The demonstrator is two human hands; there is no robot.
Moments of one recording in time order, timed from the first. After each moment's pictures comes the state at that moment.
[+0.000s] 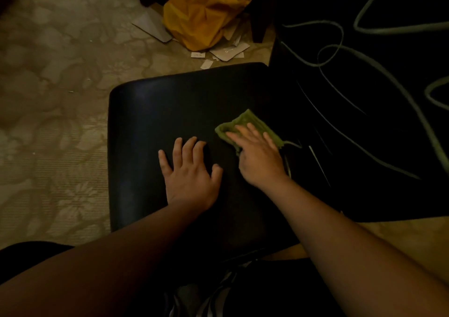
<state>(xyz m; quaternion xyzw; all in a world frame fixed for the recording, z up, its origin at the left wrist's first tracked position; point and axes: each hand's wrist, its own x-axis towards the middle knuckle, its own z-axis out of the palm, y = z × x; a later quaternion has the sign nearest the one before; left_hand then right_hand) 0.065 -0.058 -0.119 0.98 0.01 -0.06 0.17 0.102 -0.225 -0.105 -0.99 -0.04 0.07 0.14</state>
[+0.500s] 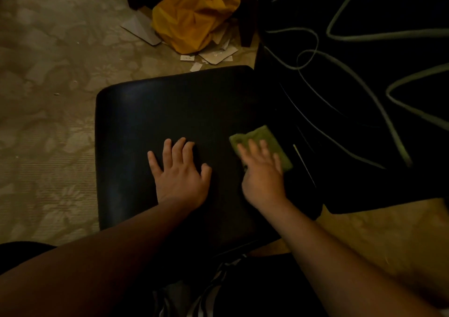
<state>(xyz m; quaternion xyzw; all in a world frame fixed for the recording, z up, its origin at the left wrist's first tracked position) 0.063 -0.061 -0.121 0.99 0.01 -0.07 0.15 0.047 -0.245 -0.108 -0.99 0.05 0.05 0.10</state>
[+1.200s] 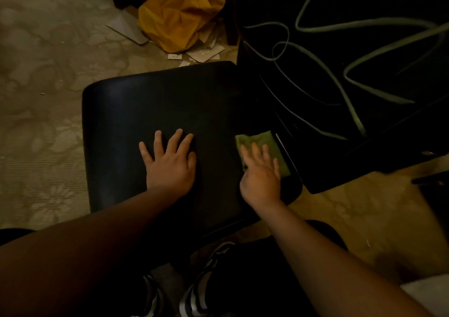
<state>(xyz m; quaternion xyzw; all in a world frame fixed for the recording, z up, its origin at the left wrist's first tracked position) 0.058 -0.057 -0.112 0.98 -0.07 -0.10 0.15 0.003 -0.265 -0.104 -0.98 0.12 0.06 0.12</state>
